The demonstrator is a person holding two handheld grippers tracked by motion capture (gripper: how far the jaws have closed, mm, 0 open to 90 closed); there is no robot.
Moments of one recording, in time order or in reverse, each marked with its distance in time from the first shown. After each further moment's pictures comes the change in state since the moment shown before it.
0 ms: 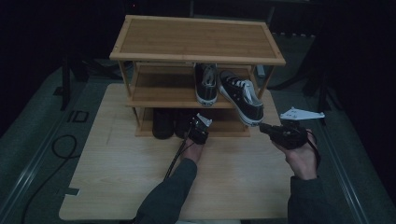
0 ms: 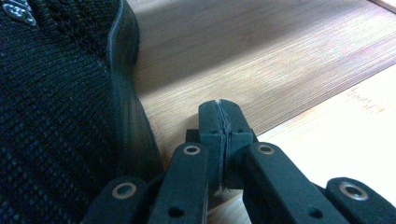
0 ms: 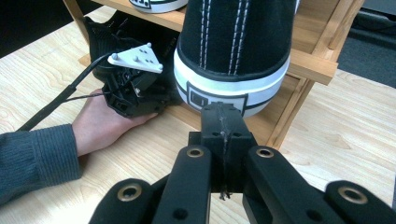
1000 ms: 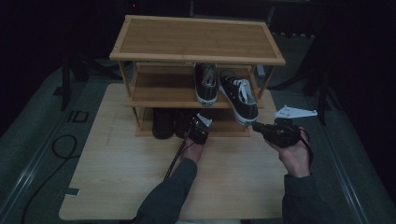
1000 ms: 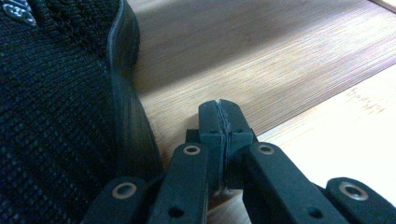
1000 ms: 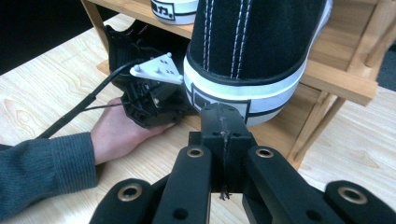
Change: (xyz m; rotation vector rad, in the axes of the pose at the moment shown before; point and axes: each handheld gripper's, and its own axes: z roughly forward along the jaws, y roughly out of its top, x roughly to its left) left arm 0.000 0.000 0.000 0.000 0.003 0.000; right arm 0.010 0.008 0.010 -0.018 0.055 -0.015
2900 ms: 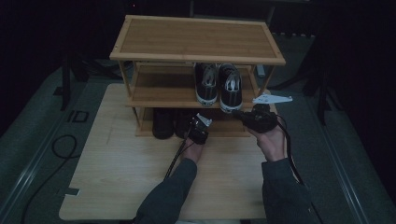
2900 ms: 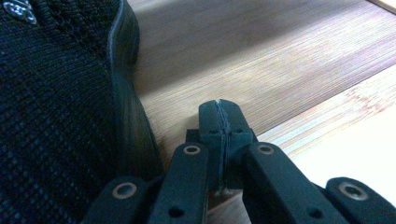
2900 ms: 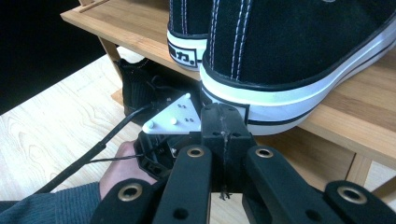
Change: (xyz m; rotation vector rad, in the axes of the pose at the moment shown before) left arm 0.000 0.000 0.000 -0.005 -0.003 -0.013; right arm 0.009 0.032 0.056 -0.049 0.072 0.027
